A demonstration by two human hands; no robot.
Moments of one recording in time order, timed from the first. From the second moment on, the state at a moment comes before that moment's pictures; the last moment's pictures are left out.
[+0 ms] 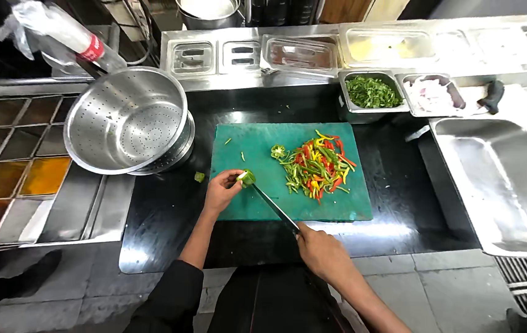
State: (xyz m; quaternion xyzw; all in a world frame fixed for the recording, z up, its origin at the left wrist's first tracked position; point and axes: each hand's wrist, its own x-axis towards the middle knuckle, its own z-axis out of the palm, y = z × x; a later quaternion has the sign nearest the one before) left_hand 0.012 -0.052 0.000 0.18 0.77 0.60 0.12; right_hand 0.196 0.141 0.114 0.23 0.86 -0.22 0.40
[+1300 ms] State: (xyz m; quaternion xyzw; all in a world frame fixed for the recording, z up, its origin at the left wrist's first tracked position) left_hand 0.015 -0.053 0.003 0.23 0.84 0.48 0.02; right_hand 0.159 0.128 0.109 0.22 0.88 -0.24 0.36
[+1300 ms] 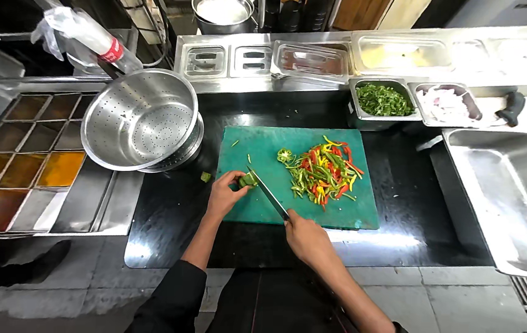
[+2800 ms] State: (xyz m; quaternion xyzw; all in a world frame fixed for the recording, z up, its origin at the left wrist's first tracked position) left_hand 0.011 -0.061 0.020 0.30 0.88 0.35 0.09; right_hand 0.178 0.133 0.020 0.25 0.48 -0.78 0.33
